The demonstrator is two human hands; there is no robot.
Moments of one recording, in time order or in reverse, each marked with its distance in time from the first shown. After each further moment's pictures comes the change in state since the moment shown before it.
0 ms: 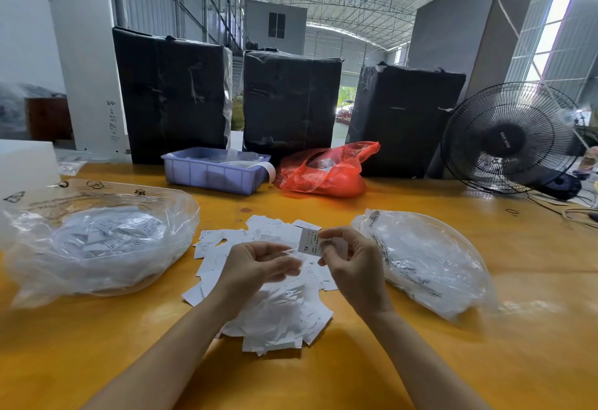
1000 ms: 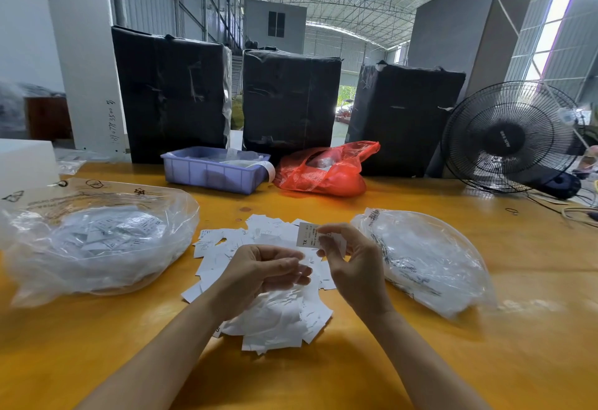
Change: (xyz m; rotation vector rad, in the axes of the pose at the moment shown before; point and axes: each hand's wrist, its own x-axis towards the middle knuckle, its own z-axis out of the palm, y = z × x) left_hand -0.002 0.004 -0.005 -0.127 -0.229 -0.117; right_hand 0.000 0.004 0.000 -0.035 0.021 -0.150
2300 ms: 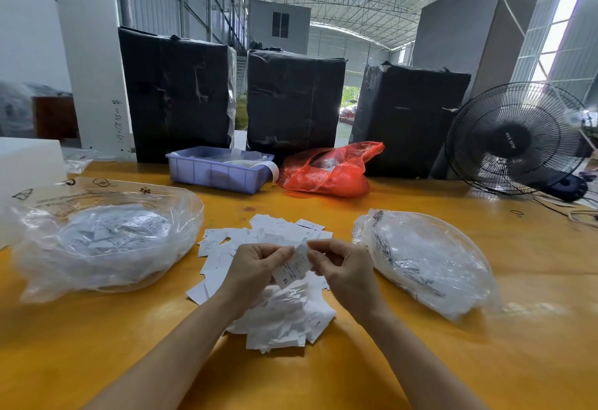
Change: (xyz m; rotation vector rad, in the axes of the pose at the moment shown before) left_hand 0.006 -0.009 0.003 0.166 0.268 0.122; right_hand -0.003 -0.002 0.007 0.138 -0.231 0.285
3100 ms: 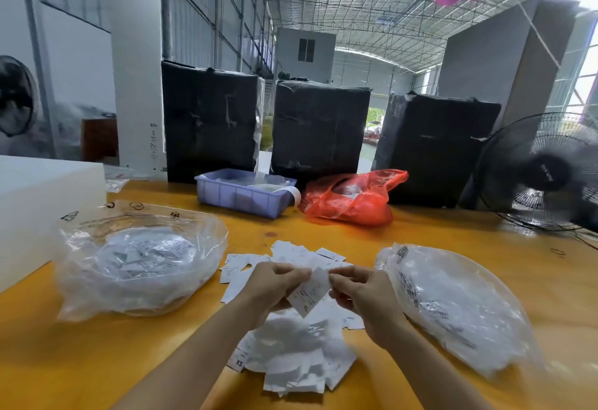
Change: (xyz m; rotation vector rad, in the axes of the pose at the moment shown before) left_hand 0.019 0.022 -0.009 0.078 0.019 -0.243; right_hand 0.028 -0.006 -0.003 0.318 -0.052 0.371
